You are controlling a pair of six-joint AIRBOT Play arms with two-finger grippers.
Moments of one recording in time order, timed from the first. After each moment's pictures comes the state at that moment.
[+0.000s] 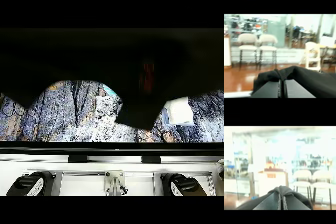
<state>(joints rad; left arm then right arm) -0.01 -0.65 1.86 1.29 -0.97 -1.52 0.16 -0.67 1.77 1.80 -0.68 -1.65</state>
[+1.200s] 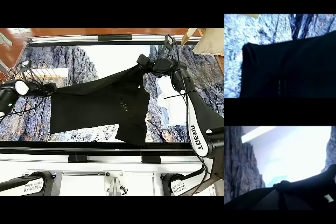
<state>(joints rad) -0.01 -1.36 1.15 1.45 -0.74 -1.77 0.16 -1.72 1.62 2.00 -0.59 -1.34</state>
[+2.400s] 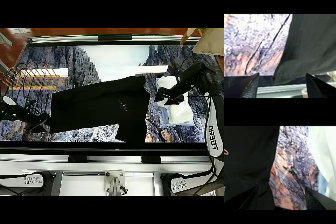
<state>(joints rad) 0.37 -1.51 0.99 1.18 -1.34 -1.39 -0.10 -1.65 1.51 1.92 -1.44 -1.65</state>
